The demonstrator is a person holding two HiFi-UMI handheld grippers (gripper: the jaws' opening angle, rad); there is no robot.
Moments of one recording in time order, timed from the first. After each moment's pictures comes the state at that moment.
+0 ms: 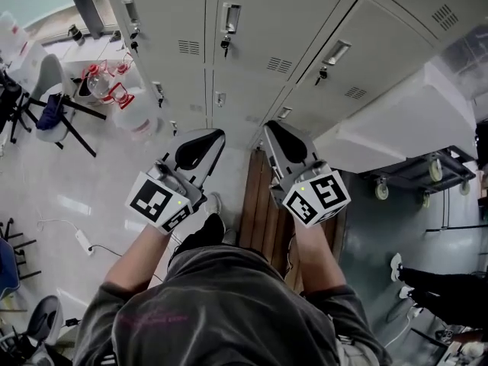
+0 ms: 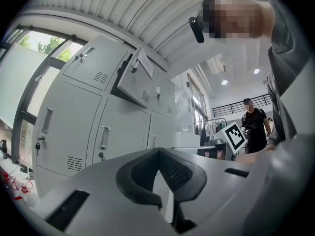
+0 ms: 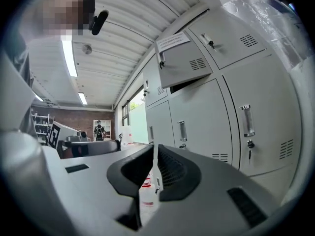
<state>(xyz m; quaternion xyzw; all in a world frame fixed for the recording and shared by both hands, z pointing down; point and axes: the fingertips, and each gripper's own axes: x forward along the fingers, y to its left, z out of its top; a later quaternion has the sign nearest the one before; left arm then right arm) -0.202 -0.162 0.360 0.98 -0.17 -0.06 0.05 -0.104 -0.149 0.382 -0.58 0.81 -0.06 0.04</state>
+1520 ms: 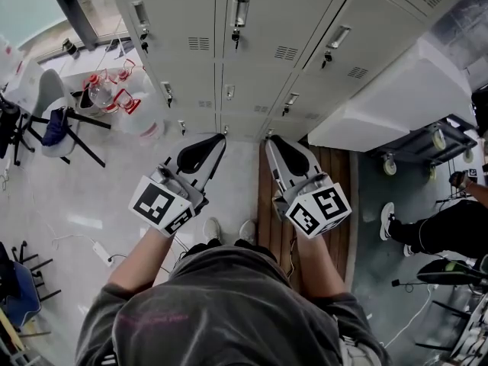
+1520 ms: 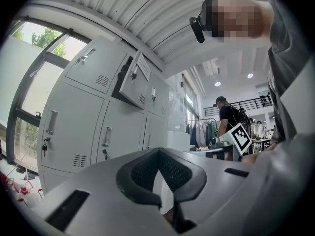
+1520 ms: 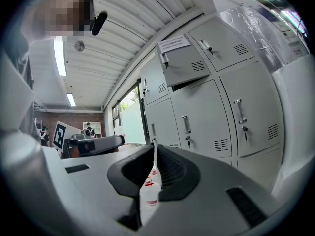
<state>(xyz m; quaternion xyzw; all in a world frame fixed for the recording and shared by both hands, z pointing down) -0.275 -0.143 0.355 0.99 -0.12 -0.05 0.05 -0.179 -0.100 0.390 -0.63 0.77 -0.09 0.05</state>
